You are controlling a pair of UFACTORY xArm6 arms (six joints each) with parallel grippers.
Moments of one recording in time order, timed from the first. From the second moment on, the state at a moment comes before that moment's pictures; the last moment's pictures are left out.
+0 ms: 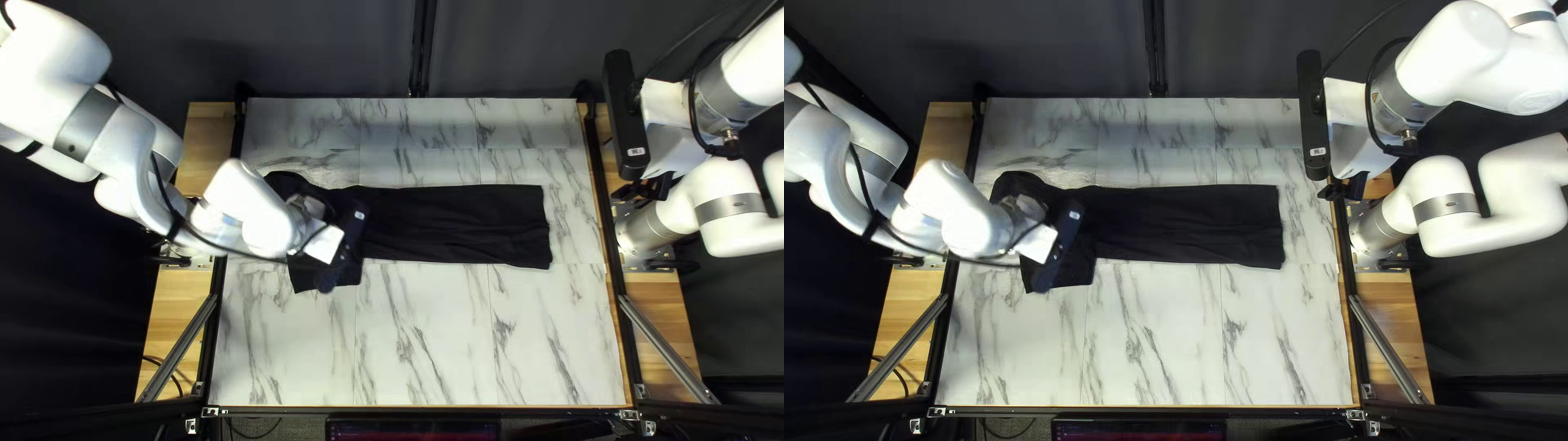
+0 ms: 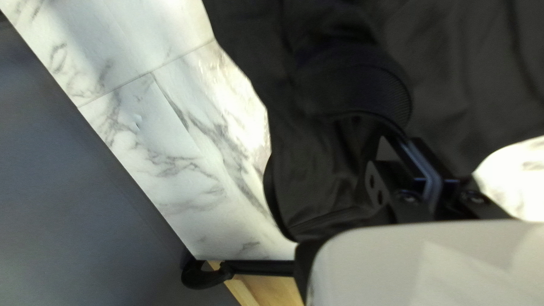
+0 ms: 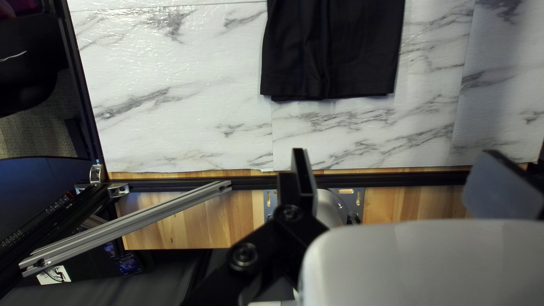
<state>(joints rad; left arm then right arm) -0.23 -0.47 -0.41 0.44 1.00 -0.09 0.06 -0.96 -0.79 0.00 1.58 0.08</state>
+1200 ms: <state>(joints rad) -0.31 -0.32 -0.42 0.25 0.84 -0.06 0.06 -0.96 -0.79 0.00 1.58 0.08</state>
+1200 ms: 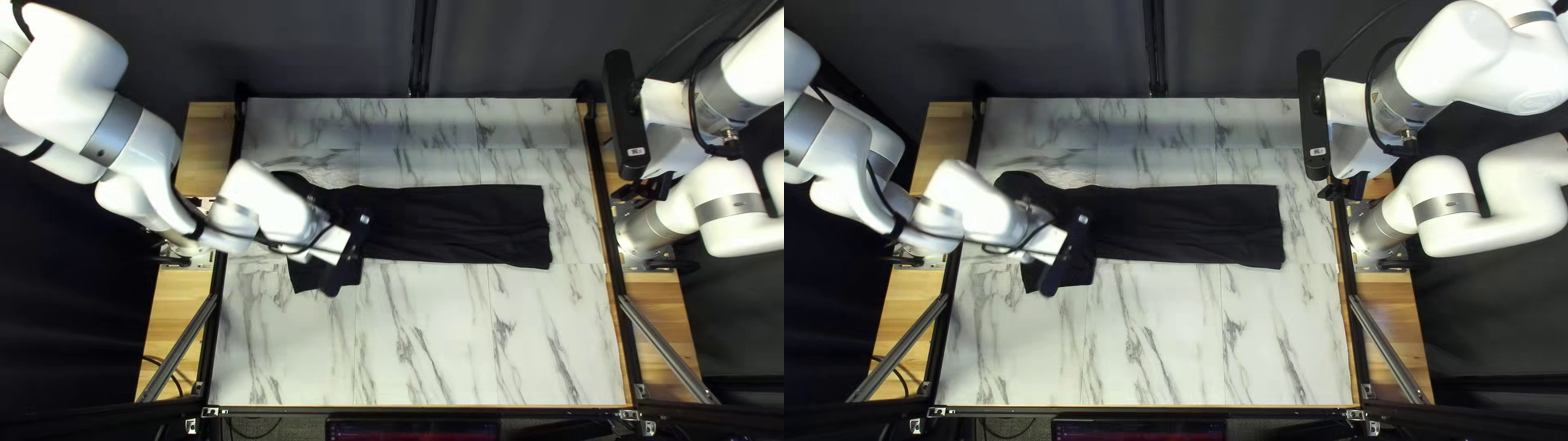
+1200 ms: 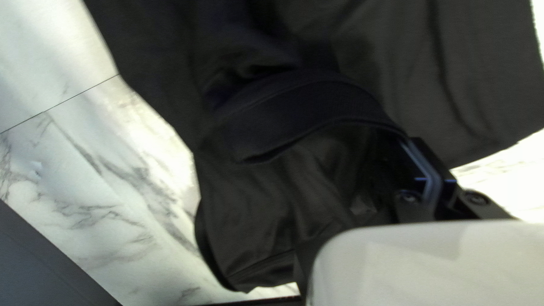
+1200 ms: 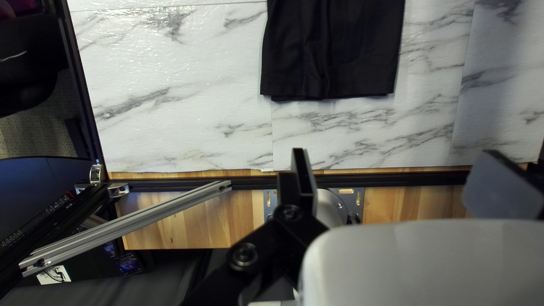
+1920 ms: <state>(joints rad) -0.40 -0.27 -0.42 0.23 0.77 -0.03 0.06 -0.96 -0.79 0.00 1.58 0.08</state>
